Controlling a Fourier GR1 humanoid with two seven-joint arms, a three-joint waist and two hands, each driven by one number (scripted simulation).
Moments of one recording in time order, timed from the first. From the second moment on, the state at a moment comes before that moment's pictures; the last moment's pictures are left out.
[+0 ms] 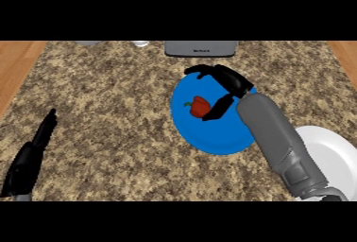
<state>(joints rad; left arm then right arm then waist) 0.08 0.28 0.11 -1.52 -0.20 0.00 -0.10 -0.89 -0.09 0.05 -0.60 0.57 0.22 -0.47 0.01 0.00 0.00</state>
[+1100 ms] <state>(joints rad) 0.02 0.27 0.10 -1.49 -0.22 -0.02 -0.12 -0.97 -0.48 -0.37 -0.30 0.23 0.49 -0.64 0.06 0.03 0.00</state>
